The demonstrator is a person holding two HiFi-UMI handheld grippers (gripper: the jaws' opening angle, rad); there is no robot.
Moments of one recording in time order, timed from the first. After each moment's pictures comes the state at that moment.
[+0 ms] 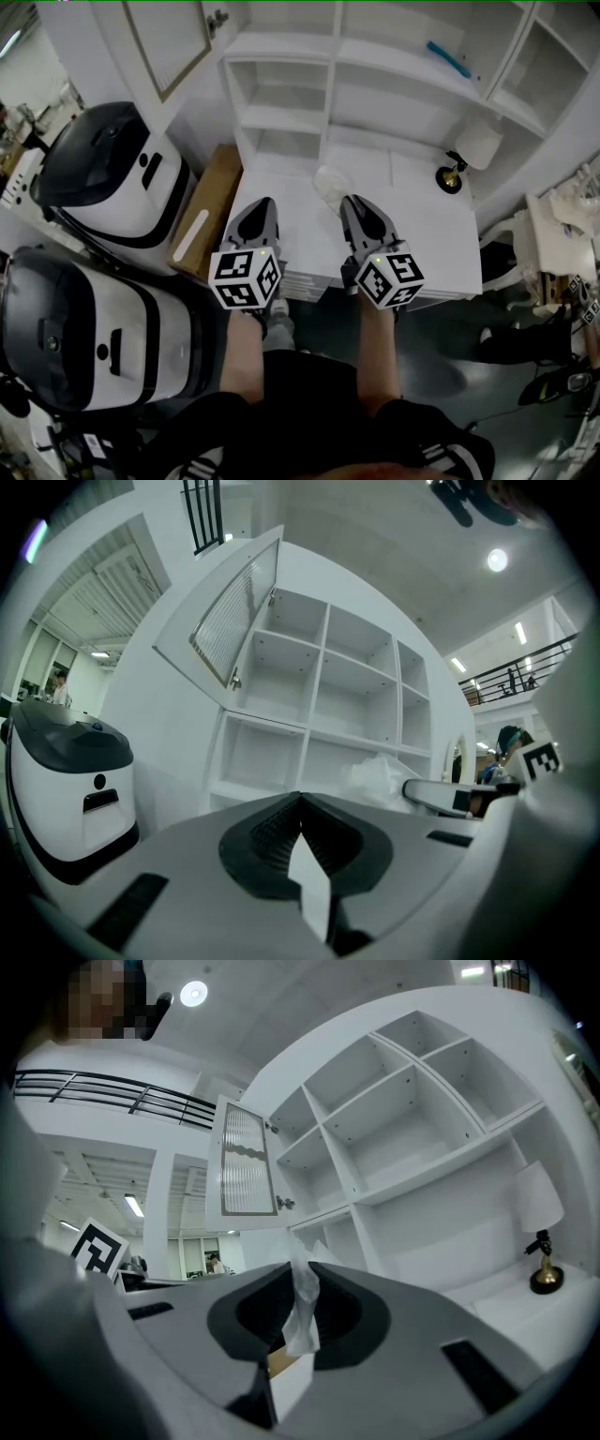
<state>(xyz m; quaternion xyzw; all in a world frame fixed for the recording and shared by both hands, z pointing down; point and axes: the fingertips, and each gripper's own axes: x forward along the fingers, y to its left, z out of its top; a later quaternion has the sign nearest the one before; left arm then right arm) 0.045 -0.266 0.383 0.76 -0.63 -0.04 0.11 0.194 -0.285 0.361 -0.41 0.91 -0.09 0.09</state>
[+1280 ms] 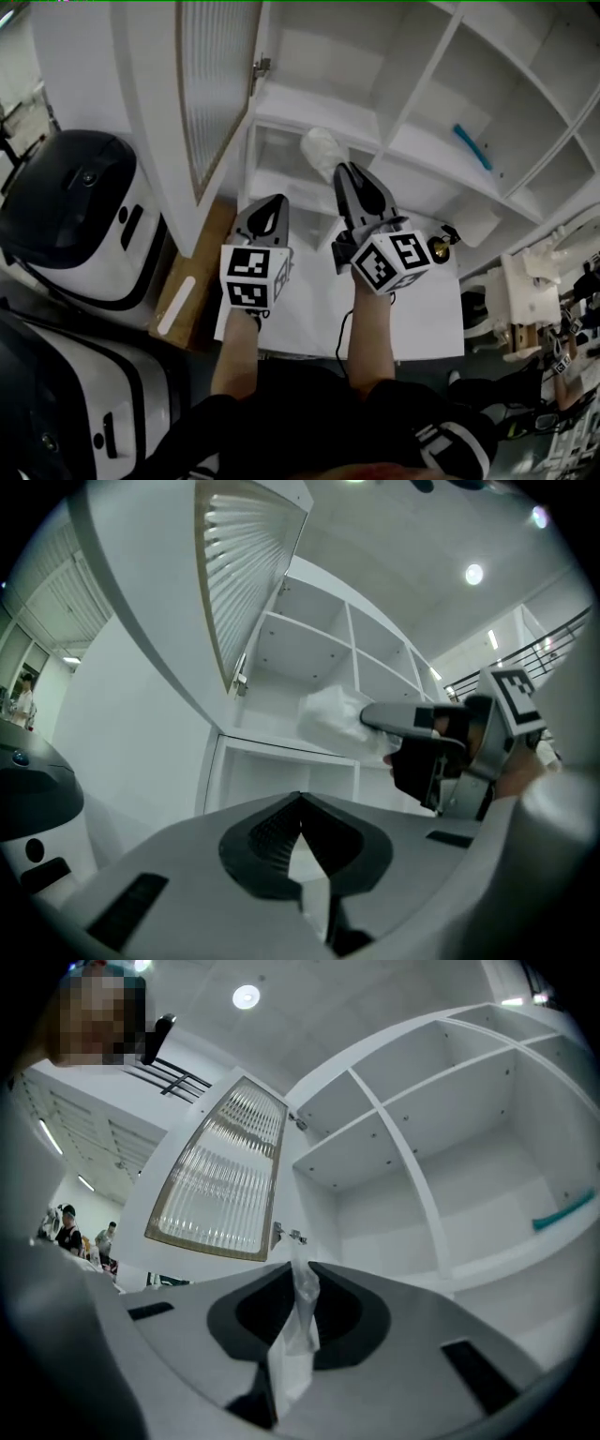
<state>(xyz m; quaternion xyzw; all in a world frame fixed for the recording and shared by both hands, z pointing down) -0.058 -0.463 0.329 0.81 -0.59 -0.06 0.05 0.023 -0.473 0.228 -0.38 0.92 0.05 0.11</state>
